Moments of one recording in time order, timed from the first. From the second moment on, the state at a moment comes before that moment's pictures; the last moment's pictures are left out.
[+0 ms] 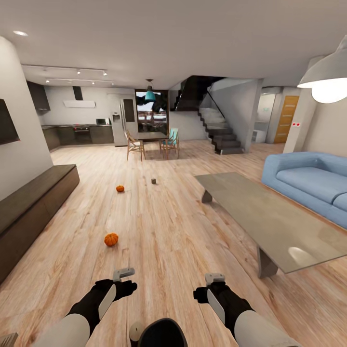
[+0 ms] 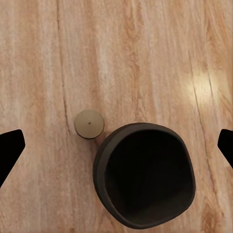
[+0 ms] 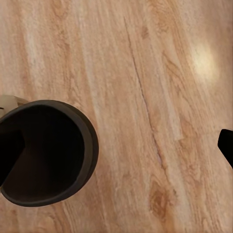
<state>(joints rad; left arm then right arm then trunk) -0.61 -0.04 0.08 -0.44 0.14 0.43 0.02 -0.65 0.16 0.07 -0.33 -0.07 0.42 -0.14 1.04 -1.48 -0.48</state>
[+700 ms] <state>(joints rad) -0.61 -0.03 0.08 -0.44 0.14 0.43 0.02 -0.65 0.16 0.07 -0.34 -0.07 0.42 -0.14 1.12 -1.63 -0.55</state>
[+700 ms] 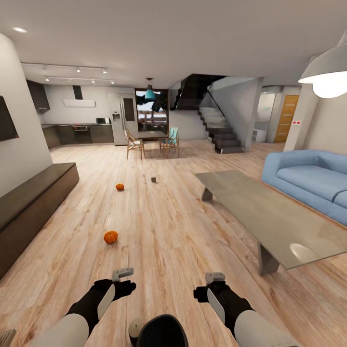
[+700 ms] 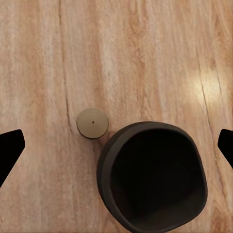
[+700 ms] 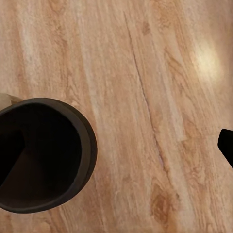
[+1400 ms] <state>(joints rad) -0.61 -0.03 0.08 -0.44 0.14 0.43 0.02 -0.65 0.16 0.07 -0.35 -0.06 0.38 -0.13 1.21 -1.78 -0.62</state>
